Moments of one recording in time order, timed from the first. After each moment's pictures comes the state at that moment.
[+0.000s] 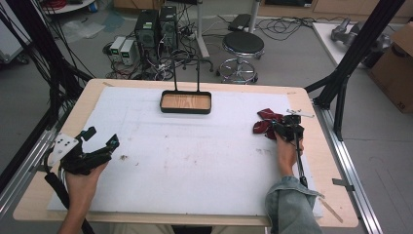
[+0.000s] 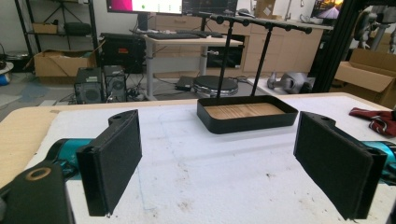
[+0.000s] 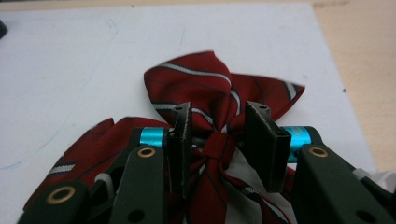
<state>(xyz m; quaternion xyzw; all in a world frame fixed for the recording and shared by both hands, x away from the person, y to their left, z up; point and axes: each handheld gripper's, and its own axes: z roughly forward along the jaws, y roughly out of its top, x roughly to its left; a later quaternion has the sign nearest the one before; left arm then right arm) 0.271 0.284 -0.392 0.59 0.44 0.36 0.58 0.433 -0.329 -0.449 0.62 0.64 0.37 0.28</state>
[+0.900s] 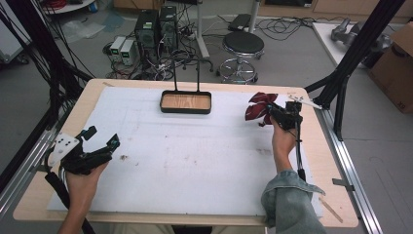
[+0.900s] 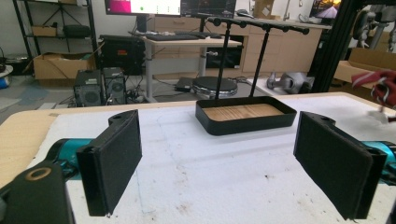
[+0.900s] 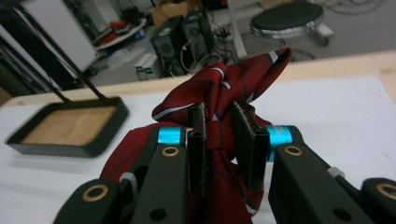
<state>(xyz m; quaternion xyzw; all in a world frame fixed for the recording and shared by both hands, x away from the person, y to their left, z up) 0.271 0.282 -0.389 0.59 0.44 0.36 0.58 0.428 -0.300 -0.385 0.58 0.59 0.51 0.23</state>
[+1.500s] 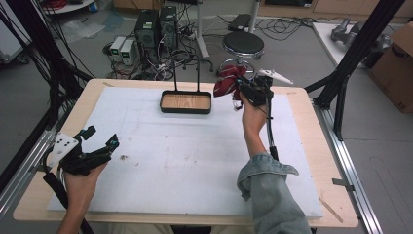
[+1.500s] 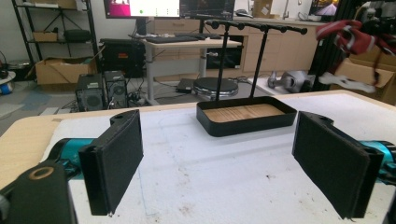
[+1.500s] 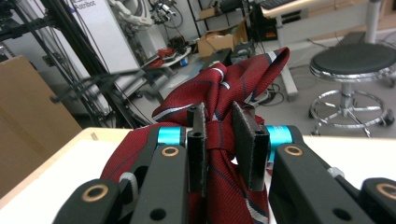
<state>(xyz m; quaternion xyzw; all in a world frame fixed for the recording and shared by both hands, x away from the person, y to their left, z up) 0.268 0.283 -0.386 0.59 0.43 0.37 0.57 0.460 -0.201 -0.323 0.51 0.59 0.58 0.23</state>
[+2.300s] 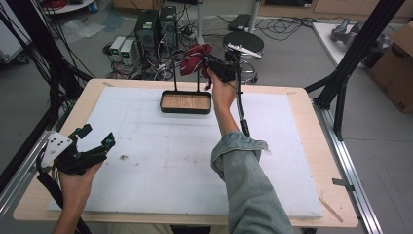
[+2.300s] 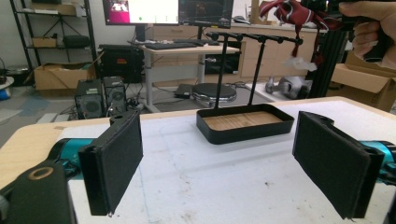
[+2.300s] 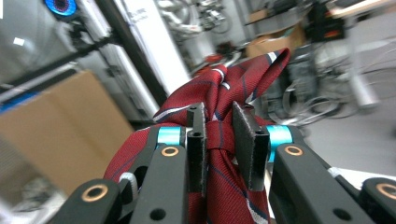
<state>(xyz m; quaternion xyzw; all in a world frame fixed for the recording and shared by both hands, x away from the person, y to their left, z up) 0.264 0.290 -0.377 0.59 0.42 0.37 0.58 0.515 -0.117 -0.290 0.47 0.59 0.64 0.14</state>
